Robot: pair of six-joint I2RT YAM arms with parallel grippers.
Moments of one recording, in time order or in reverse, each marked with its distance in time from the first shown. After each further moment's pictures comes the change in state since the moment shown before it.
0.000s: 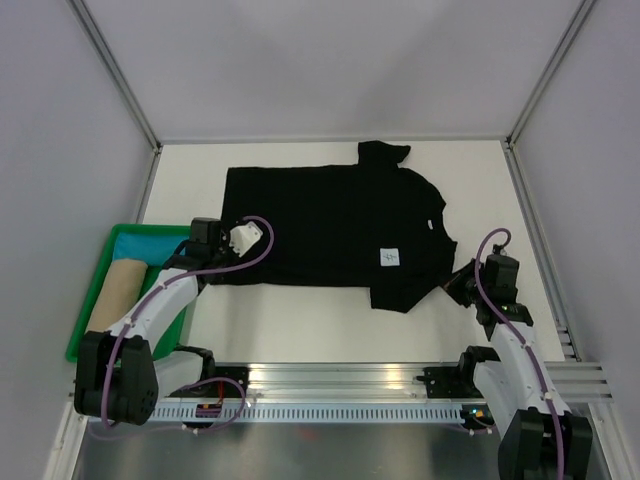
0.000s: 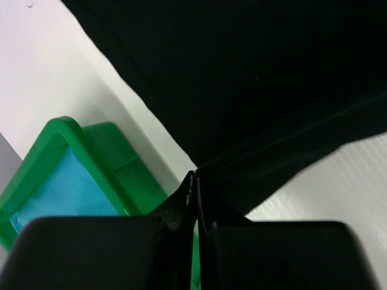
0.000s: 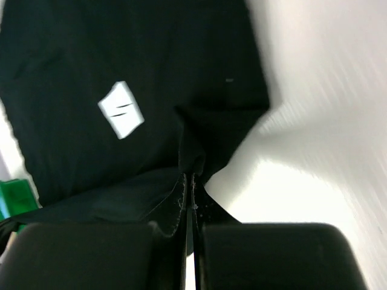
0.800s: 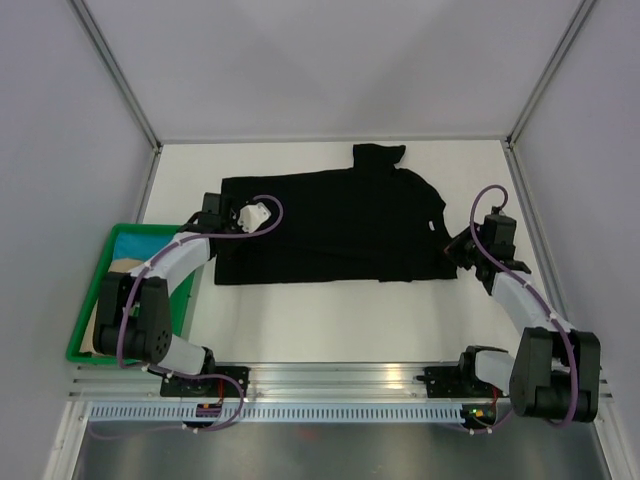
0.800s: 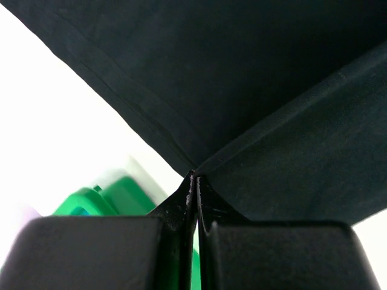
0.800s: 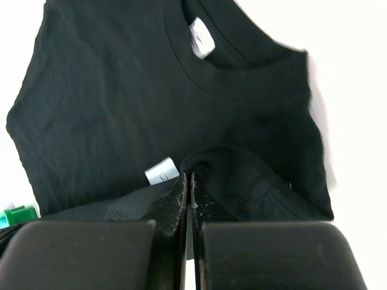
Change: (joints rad) left arm 0.000 0.288 0.201 0.010 0.031 0.023; right arm 0.021 0.398 0.208 0.156 0.049 -0.028
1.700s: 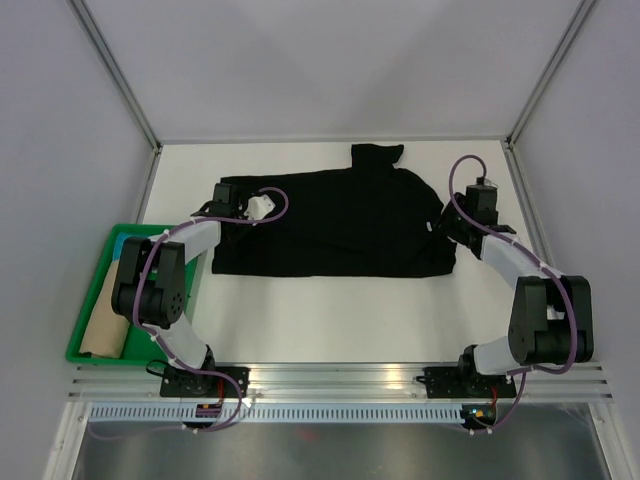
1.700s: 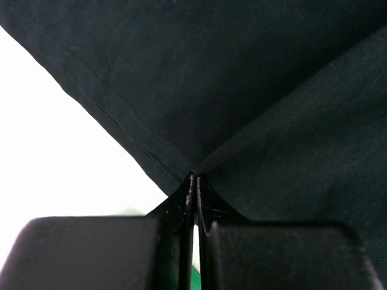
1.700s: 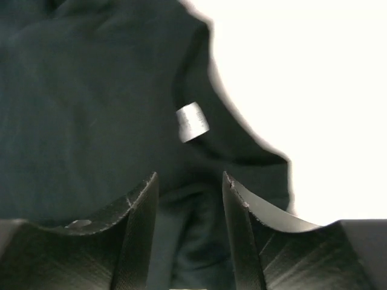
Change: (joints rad) left arm -0.003 0.255 0.128 0.118 -0.072 0.015; right arm 0.080 0.310 0.270 0.006 0.215 -0.155
